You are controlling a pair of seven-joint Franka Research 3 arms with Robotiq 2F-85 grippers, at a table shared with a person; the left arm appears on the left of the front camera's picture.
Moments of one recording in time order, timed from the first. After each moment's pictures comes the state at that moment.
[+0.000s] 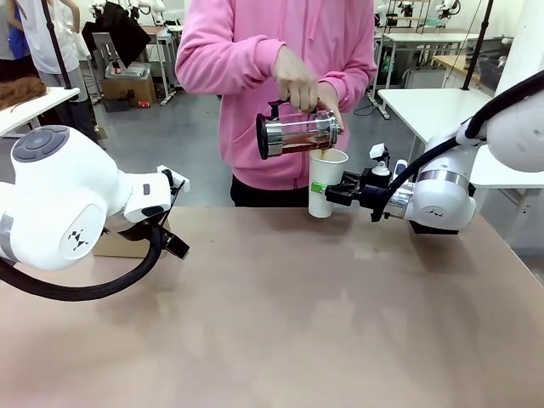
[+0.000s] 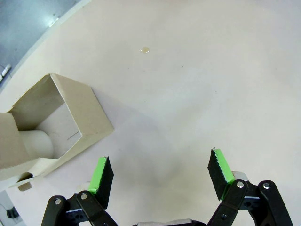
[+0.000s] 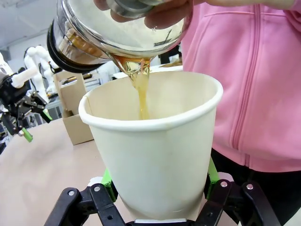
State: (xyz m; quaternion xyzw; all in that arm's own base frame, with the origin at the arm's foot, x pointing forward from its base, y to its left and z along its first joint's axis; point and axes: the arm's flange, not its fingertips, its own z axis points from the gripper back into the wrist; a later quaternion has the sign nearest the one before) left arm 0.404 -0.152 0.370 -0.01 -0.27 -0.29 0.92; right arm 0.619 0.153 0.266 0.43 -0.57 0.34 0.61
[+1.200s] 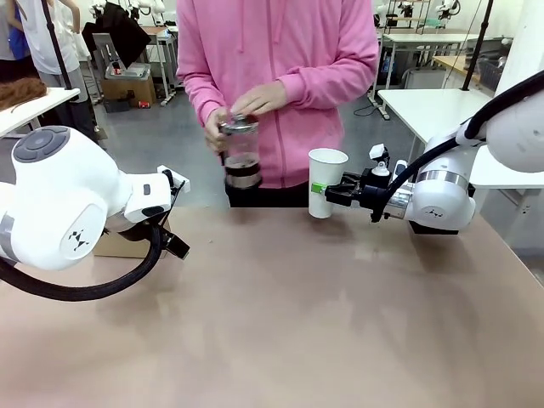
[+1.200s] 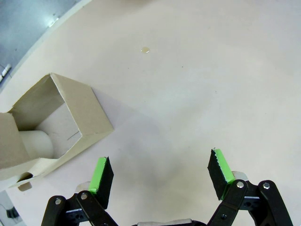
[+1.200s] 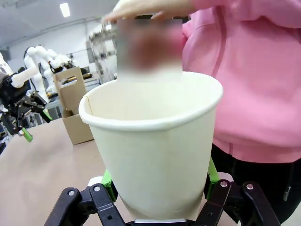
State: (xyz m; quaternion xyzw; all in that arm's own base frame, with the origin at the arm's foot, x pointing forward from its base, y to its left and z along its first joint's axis) left arm 0.404 -0.152 0.370 -0.01 -0.27 -0.29 0.92; right arm 0.619 0.153 0.266 0.43 -0.57 0.34 0.61
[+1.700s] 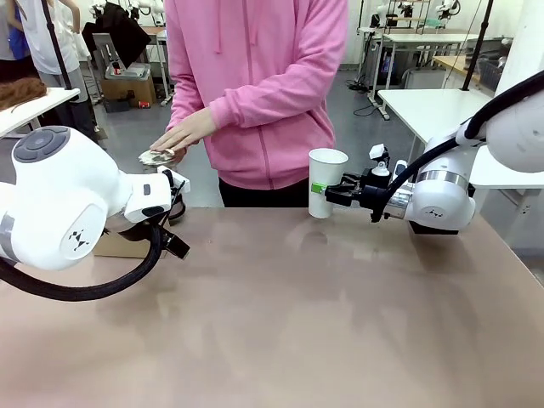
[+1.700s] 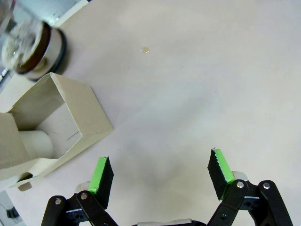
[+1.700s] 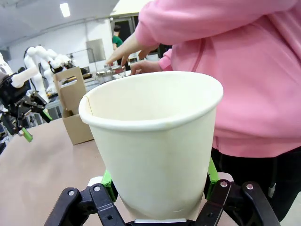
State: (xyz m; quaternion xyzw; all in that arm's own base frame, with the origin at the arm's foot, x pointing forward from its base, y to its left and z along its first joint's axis) left arm 0.404 -0.152 0.370 -0.01 -0.27 -0.29 0.92; right arm 0.619 0.153 0.266 0.43 -0.57 0.34 0.61
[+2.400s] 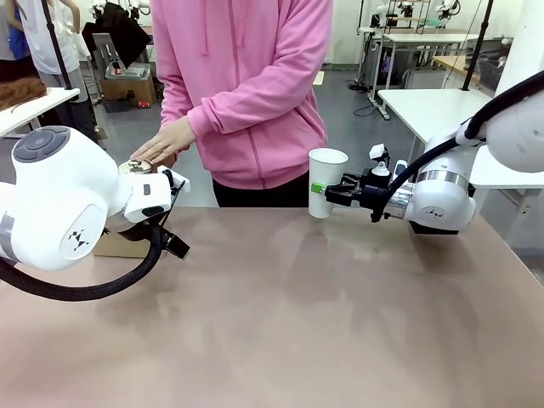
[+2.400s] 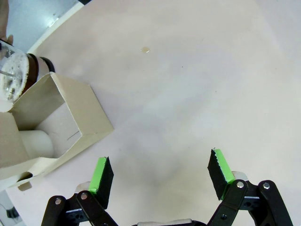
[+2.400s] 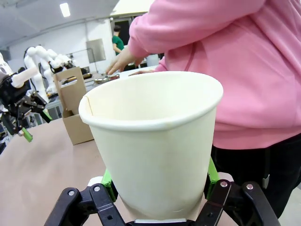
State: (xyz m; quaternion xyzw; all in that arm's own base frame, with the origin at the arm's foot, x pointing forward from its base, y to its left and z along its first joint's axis) left arm 0.404 -0.152 0.370 -0.01 -0.27 -0.29 0.92; right arm 0.619 0.153 0.266 0.43 -0.57 0.34 0.61
